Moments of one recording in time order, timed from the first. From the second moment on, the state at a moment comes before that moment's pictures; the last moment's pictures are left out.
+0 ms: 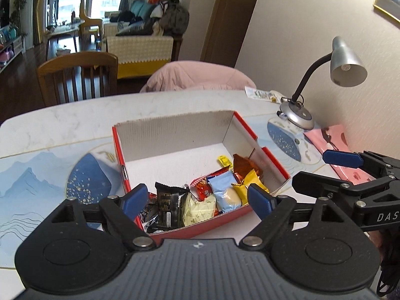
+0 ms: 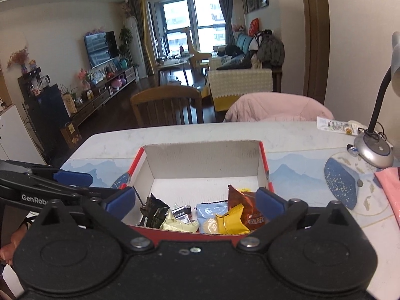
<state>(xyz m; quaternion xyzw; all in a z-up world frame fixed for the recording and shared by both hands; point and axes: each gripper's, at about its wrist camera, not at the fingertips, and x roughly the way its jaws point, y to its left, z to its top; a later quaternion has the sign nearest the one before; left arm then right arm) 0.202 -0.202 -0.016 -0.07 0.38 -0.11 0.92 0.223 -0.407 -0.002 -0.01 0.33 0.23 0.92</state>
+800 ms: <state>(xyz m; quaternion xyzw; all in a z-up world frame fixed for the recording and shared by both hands) 0.166 -0.210 0.000 -0.06 0.36 -0.10 0.93 0.200 -0.428 0.004 0.03 0.30 0.22 0.93</state>
